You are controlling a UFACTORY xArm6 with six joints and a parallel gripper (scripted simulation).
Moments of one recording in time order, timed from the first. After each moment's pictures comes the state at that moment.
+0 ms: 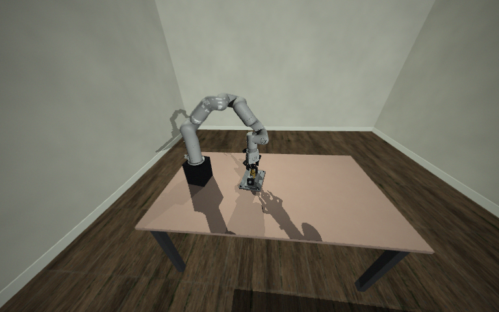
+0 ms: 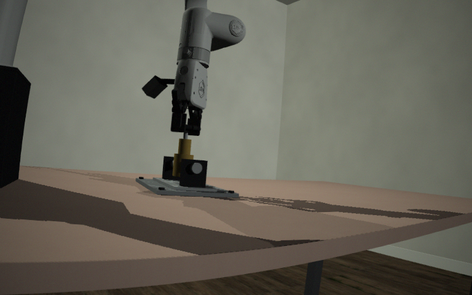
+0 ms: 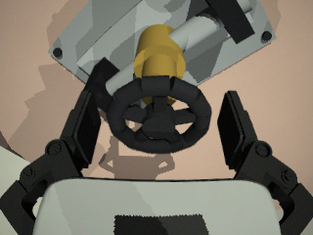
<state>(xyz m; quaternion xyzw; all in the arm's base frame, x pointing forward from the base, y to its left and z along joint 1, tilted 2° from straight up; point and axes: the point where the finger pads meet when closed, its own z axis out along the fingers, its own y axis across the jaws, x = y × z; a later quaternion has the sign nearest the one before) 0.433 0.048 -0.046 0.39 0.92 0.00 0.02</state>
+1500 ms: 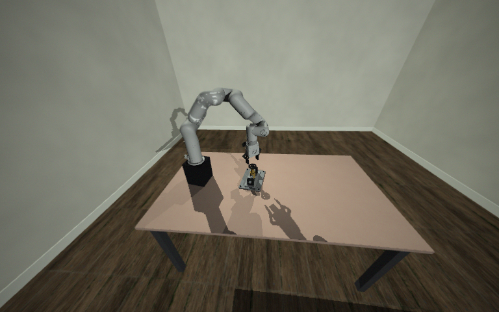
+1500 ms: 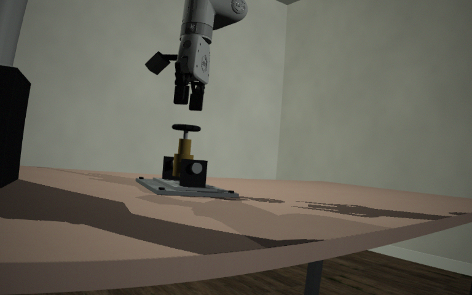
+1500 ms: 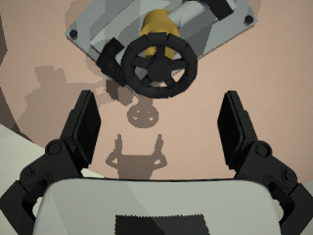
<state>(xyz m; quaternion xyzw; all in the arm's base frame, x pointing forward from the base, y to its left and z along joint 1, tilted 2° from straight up) 0.431 0.048 0.014 0.39 0.92 0.00 0.02</state>
